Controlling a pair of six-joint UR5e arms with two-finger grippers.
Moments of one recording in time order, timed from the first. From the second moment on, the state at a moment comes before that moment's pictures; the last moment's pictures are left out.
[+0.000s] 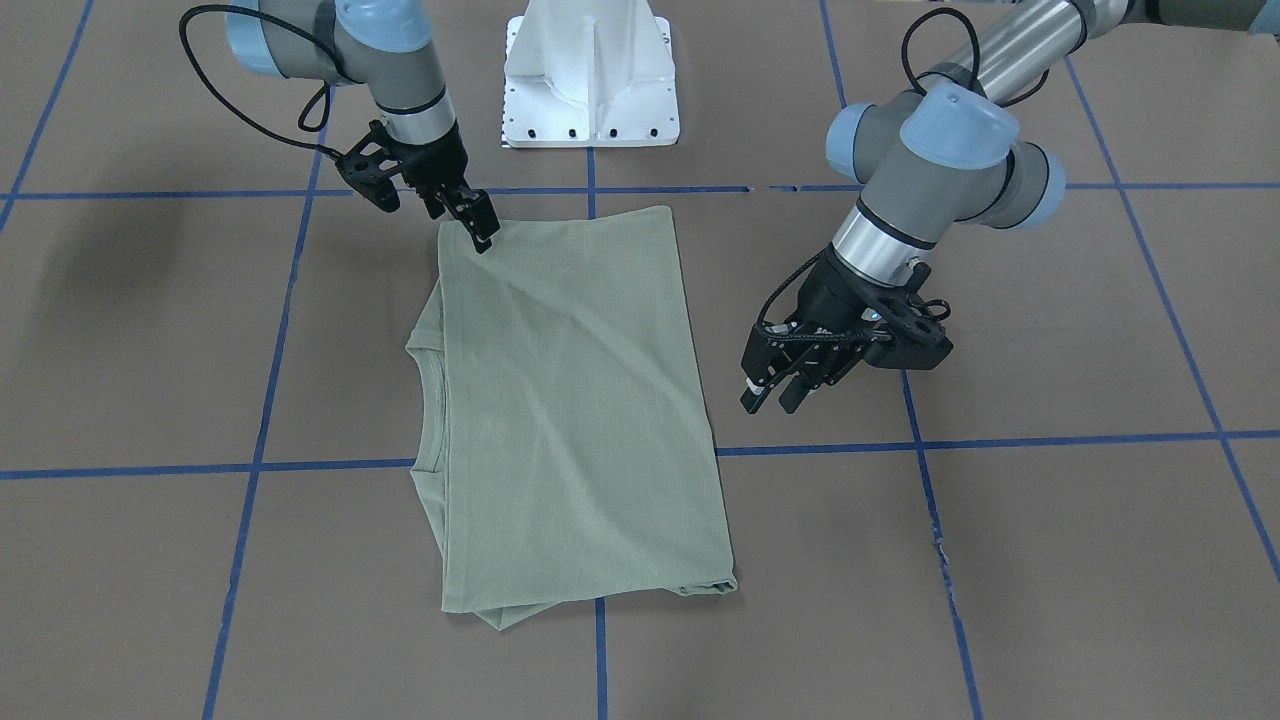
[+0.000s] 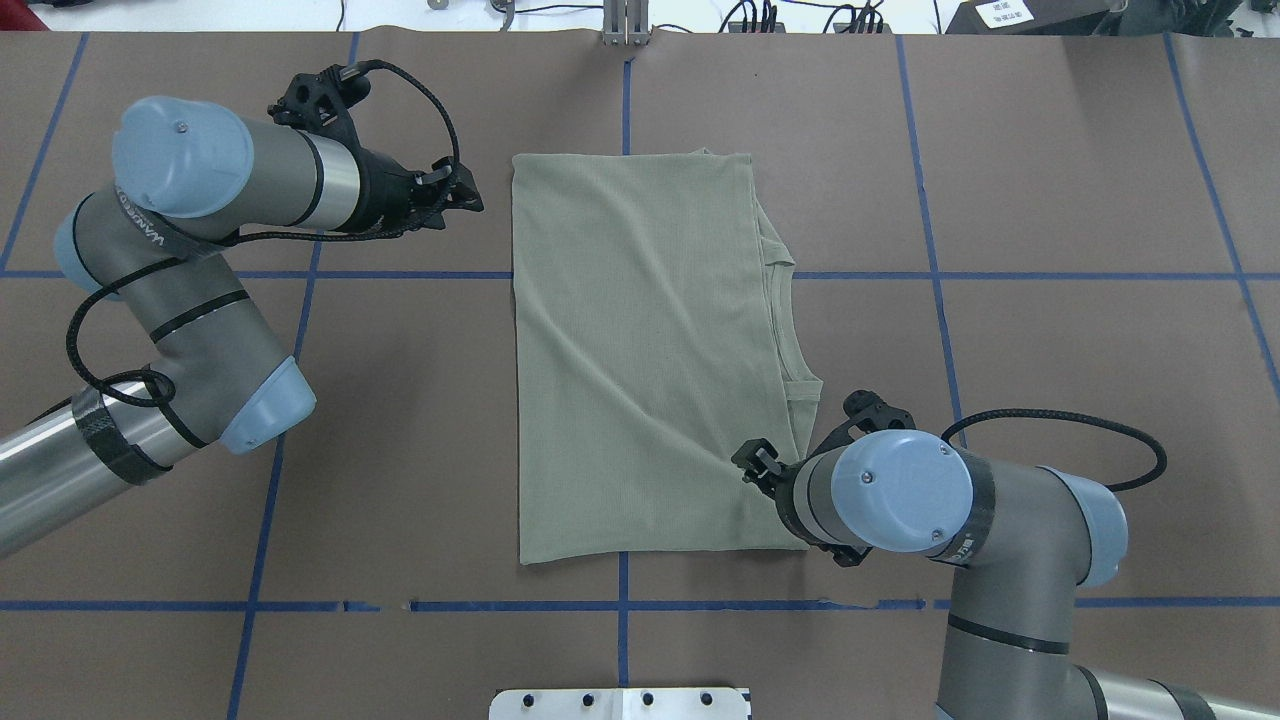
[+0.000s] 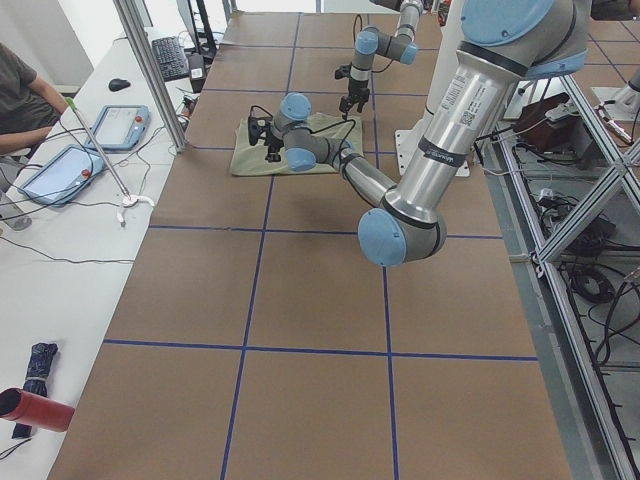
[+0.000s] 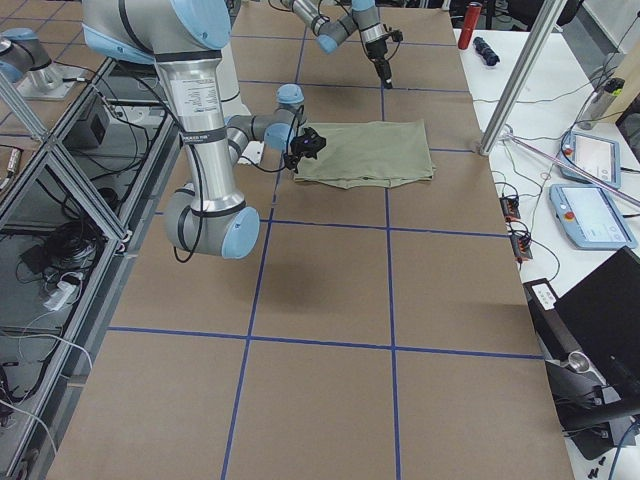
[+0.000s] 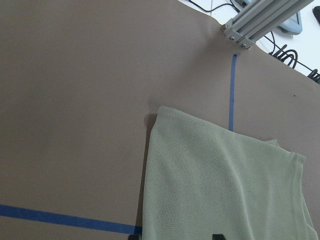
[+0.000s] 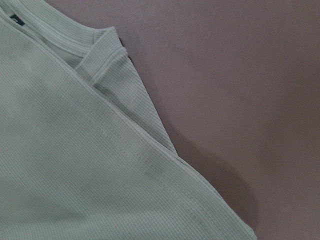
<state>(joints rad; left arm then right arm) -0.77 -2.08 -1.58 -2.28 -1.86 -1.47 0.30 -1.27 1.96 -1.43 1.67 2.15</state>
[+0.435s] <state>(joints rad) -0.77 -2.08 -1.59 -2.28 -1.86 -1.48 0.28 -1.26 1.94 -1.43 1.65 2.15</state>
